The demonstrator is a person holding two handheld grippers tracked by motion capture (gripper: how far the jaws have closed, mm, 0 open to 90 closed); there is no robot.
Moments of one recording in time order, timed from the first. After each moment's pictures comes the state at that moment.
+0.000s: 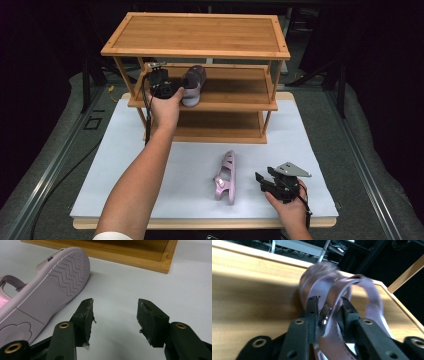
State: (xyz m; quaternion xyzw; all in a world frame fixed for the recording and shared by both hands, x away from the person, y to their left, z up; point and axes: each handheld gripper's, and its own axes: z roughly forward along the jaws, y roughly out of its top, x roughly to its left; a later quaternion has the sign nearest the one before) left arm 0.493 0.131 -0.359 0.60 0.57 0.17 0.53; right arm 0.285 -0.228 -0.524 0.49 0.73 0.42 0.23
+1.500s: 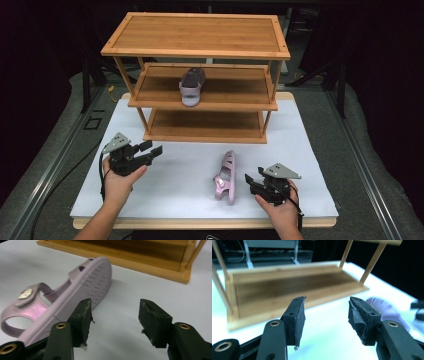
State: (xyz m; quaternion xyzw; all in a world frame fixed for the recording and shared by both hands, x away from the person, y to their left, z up) left arm 0.325 0.235 -0.474 0.71 0.43 0.17 0.54; right arm 0.274 -0.195 -0.512 0.46 0.74 0.44 0.23
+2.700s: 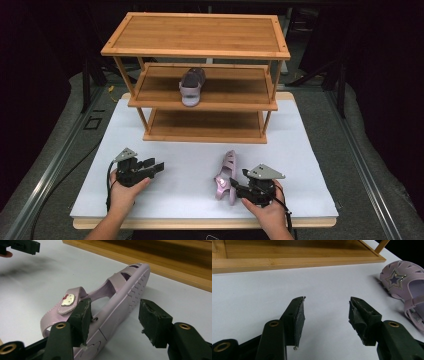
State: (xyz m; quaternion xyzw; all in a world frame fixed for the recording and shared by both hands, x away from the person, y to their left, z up) left arm 0.333 0.240 -0.529 0.72 0.48 0.11 0.49; right arm 0.273 -0.163 -0.509 0.42 0.76 0.44 0.20
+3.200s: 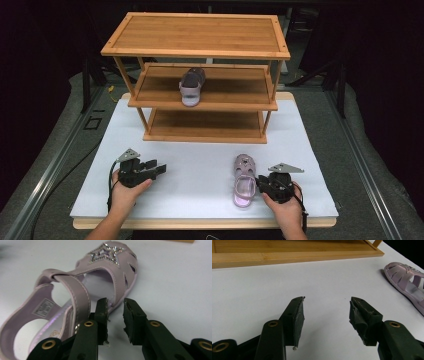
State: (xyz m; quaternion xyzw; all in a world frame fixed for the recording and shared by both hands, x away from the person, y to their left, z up) left arm 0.332 0.234 -0.530 0.73 0.47 0.10 0.48; right arm 0.288 -0.217 -0.529 0.53 0.75 0.38 0.15
